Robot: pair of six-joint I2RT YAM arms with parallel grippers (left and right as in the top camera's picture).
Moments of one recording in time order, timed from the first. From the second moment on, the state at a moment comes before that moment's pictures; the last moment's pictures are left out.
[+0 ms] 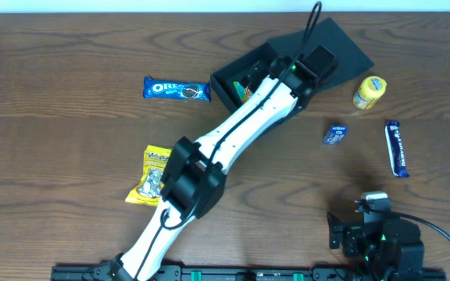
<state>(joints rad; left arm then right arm) -0.78 2.36 2.33 -1.35 -0.51 -0.02 0.12 0.07 0.36 -1.05 -0.05 0.04</state>
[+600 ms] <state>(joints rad) -0.89 2.22 2.08 -1.33 -0.25 0.05 0.12 0.07 0.36 -1.05 -0.05 0.04</state>
